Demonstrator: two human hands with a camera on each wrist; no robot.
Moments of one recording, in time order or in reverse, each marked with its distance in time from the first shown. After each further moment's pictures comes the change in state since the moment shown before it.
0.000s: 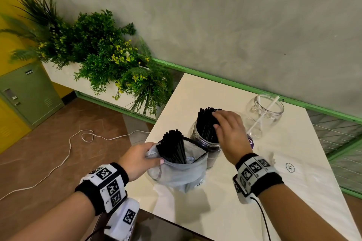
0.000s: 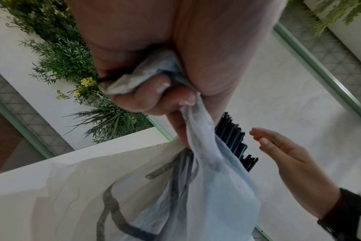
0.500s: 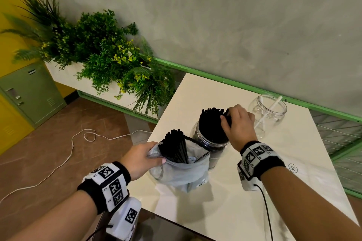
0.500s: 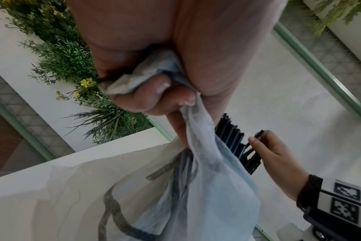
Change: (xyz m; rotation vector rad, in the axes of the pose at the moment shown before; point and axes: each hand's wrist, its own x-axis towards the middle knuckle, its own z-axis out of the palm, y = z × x) left_hand 0.001 0.000 -0.001 -0.002 0.001 0.004; right_hand 0.021 0.026 0.004 -0.146 -0.043 0.146
